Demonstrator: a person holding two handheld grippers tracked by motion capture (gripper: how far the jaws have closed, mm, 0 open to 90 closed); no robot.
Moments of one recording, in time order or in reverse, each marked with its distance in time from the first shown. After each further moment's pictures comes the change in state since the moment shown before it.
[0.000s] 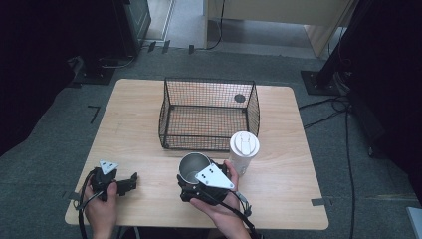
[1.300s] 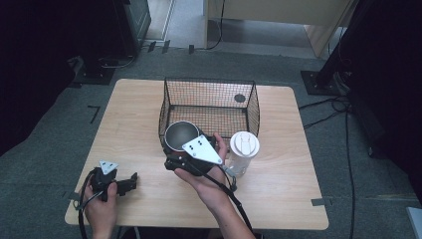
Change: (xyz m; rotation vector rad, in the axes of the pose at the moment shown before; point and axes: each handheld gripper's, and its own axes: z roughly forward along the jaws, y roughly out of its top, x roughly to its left) left arm 0.000 0.000 0.000 0.000 0.000 0.000; right arm 0.000 0.065 0.039 -0.195 -0.059 0.020
